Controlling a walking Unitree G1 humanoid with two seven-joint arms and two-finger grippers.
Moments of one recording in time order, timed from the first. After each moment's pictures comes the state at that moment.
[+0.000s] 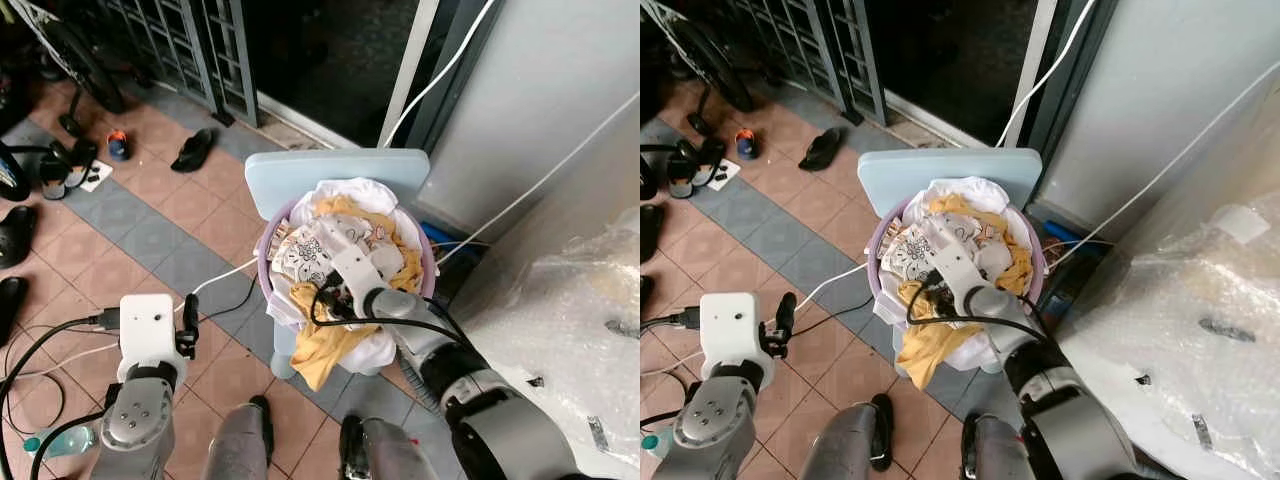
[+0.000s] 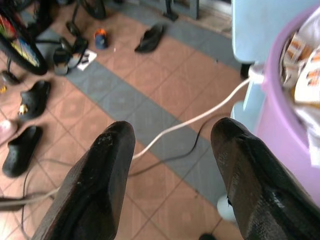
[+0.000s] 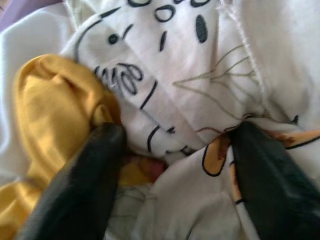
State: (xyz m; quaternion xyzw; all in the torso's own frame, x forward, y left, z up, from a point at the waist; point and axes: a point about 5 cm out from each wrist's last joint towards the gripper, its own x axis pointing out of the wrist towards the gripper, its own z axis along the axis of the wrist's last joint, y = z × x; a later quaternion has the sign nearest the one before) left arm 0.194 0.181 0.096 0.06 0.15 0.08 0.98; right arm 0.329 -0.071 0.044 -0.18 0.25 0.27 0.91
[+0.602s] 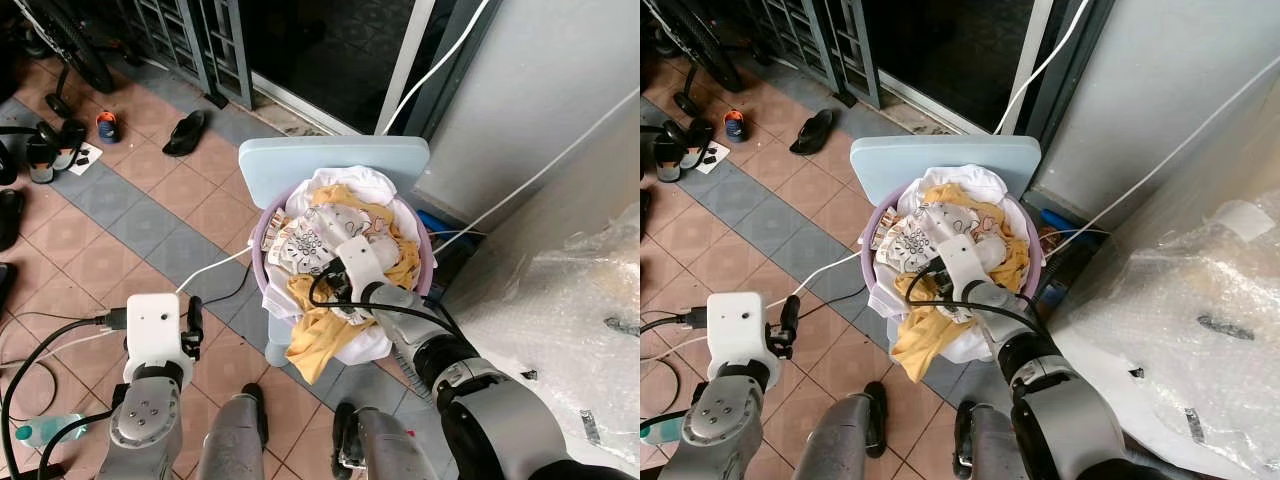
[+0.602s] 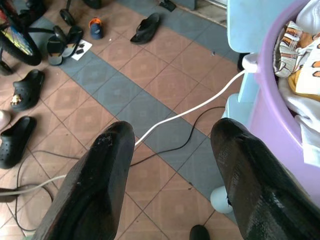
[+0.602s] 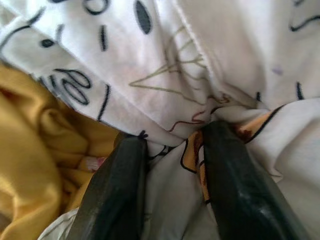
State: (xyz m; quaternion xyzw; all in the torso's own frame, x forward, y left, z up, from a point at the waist) left arm 0.200 0.171 0.101 0.06 0.14 0.09 0.98; right arm 0.335 -0.082 0.042 -0.12 0.25 0.21 0.94
